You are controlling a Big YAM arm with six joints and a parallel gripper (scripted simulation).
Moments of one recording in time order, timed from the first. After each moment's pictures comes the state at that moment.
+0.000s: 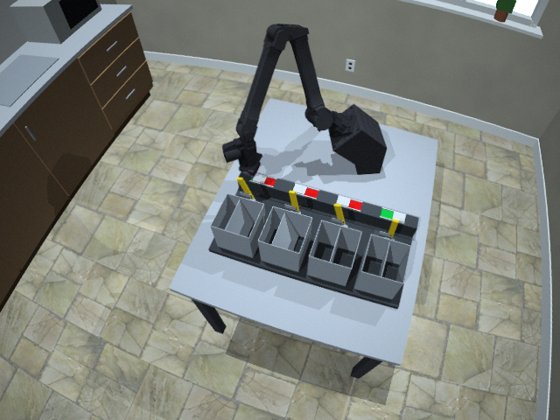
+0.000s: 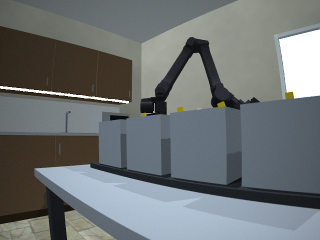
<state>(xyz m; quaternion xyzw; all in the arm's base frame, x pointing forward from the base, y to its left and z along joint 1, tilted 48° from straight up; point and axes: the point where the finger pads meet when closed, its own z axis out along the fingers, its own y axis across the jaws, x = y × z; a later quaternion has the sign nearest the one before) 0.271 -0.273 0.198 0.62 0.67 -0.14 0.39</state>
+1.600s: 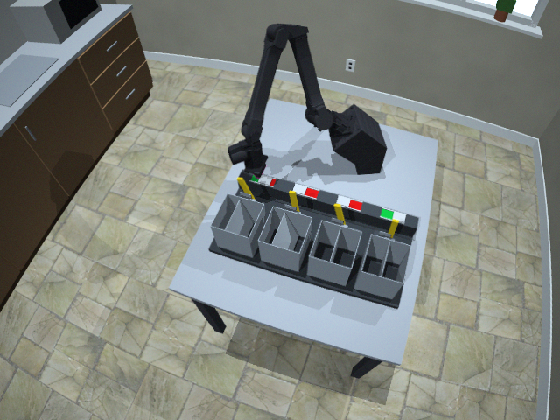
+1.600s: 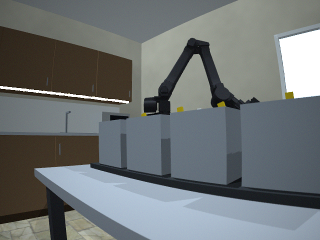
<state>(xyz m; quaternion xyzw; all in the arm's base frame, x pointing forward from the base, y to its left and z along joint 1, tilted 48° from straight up) 0.273 -0.255 0.181 0.62 0.67 -0.14 0.38</state>
